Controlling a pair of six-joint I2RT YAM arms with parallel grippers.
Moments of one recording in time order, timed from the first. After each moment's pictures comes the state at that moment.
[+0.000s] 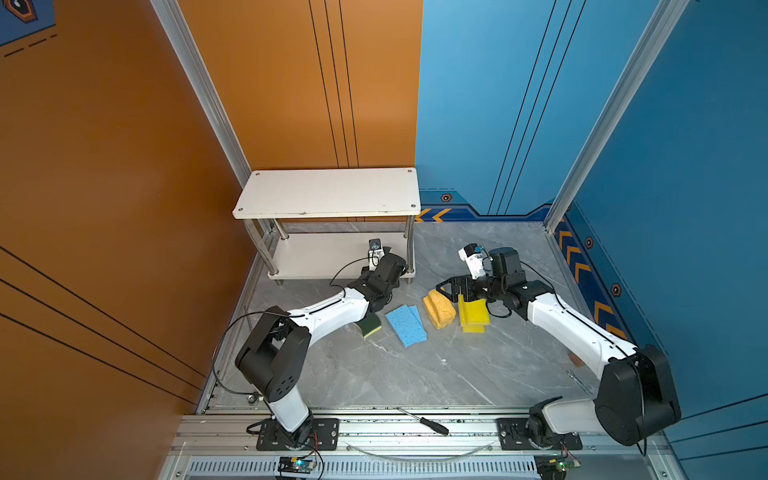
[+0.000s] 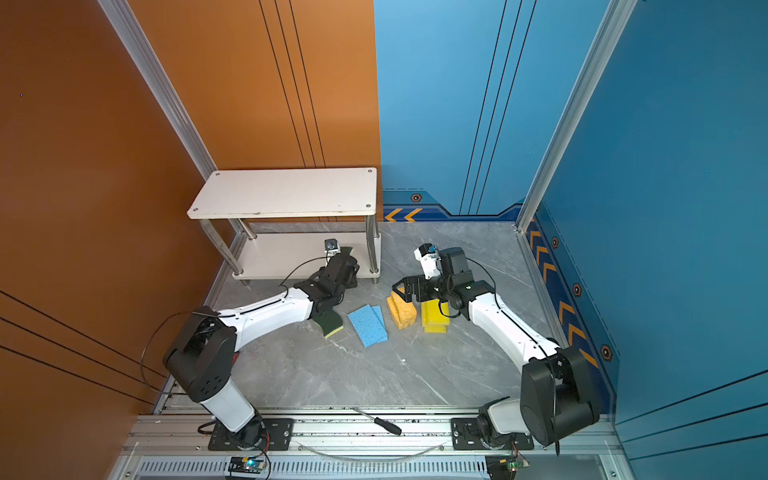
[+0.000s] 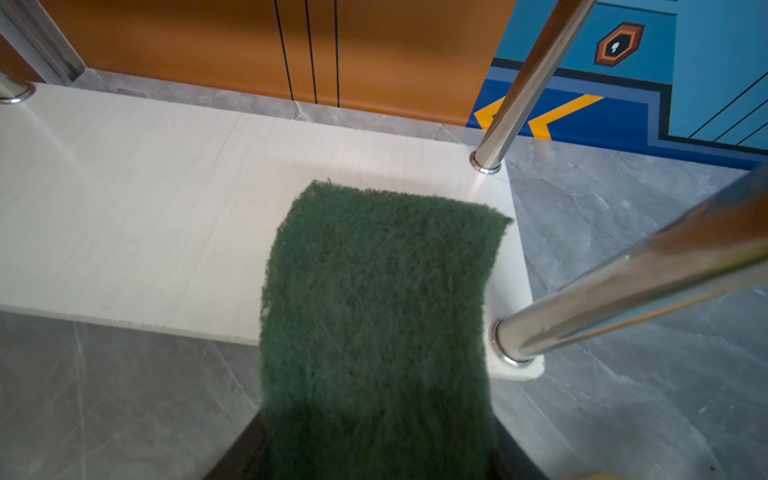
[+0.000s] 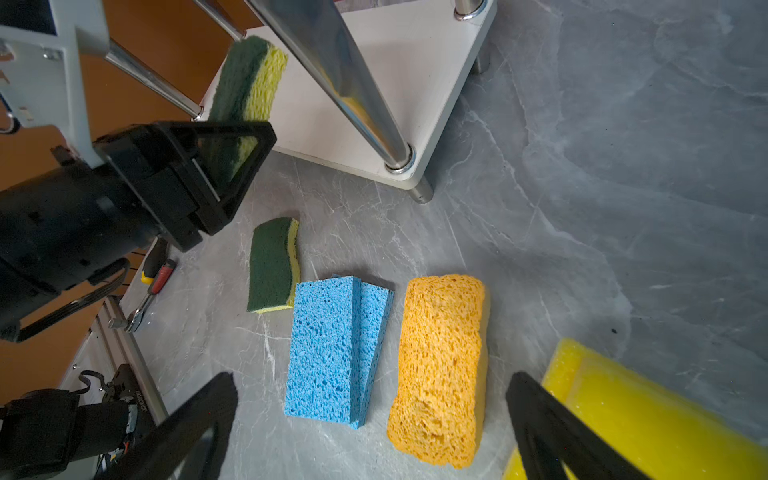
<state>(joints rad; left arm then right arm) -0.64 1.70 1.14 -0.09 -0.58 -0.55 0.34 1.38 0.97 -0.30 -0.48 0.23</state>
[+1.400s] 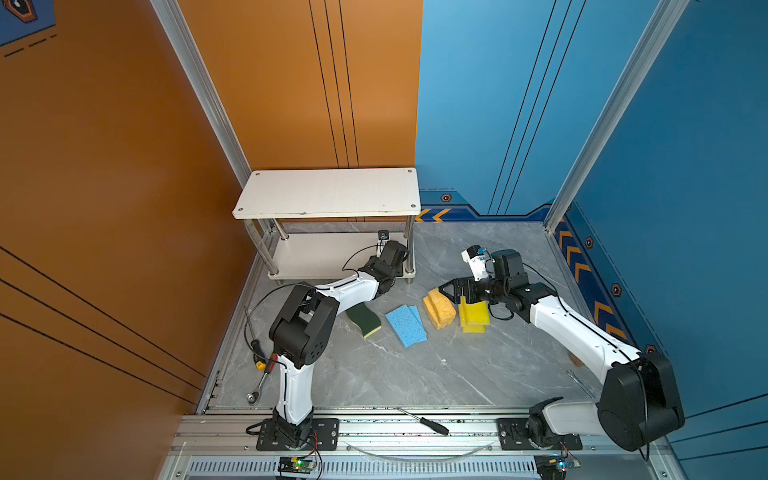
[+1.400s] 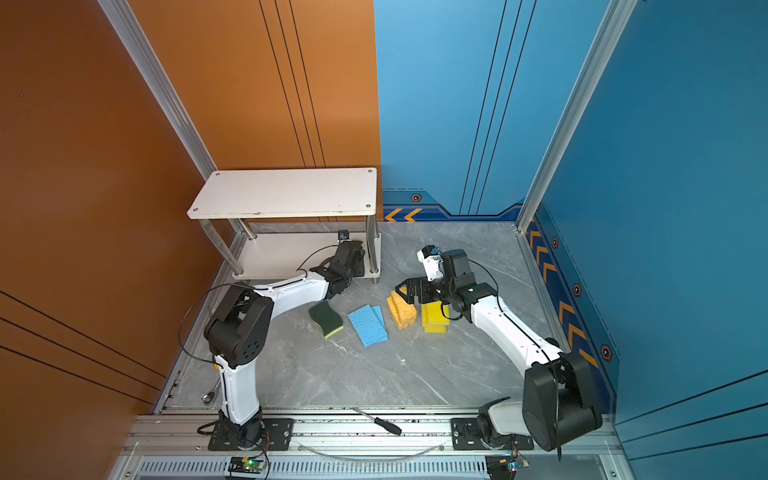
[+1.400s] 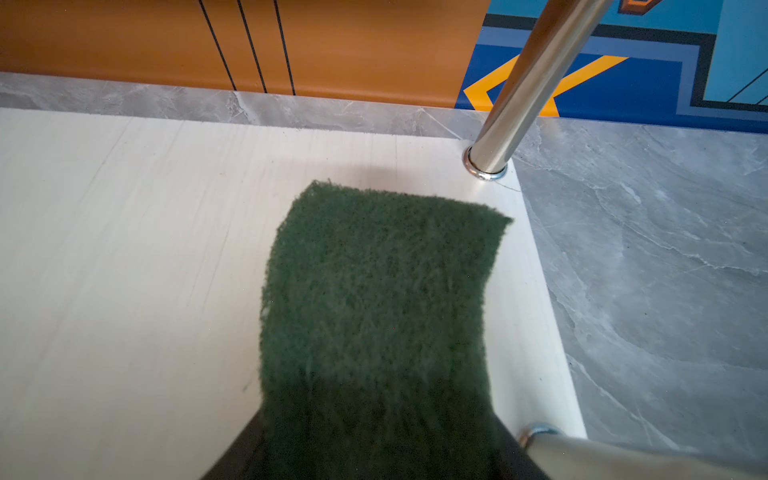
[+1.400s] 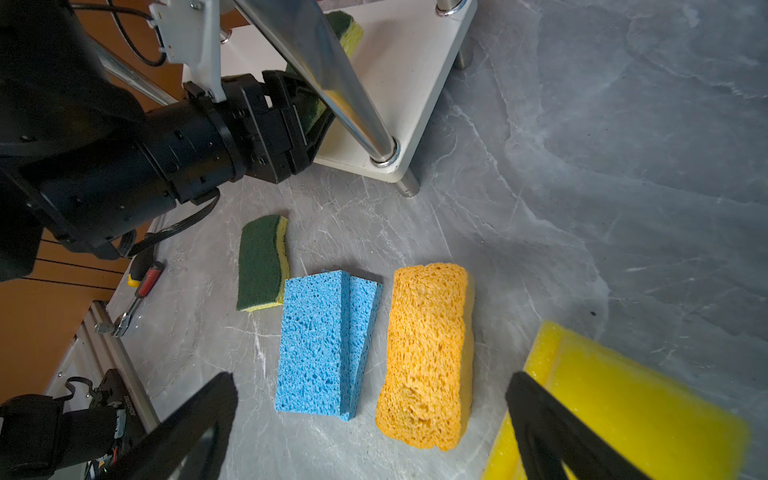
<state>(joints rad) -0.55 1.97 1.34 -0.02 -0.44 -0.44 0.33 1.36 0.95 -0.31 -0.45 0.23</state>
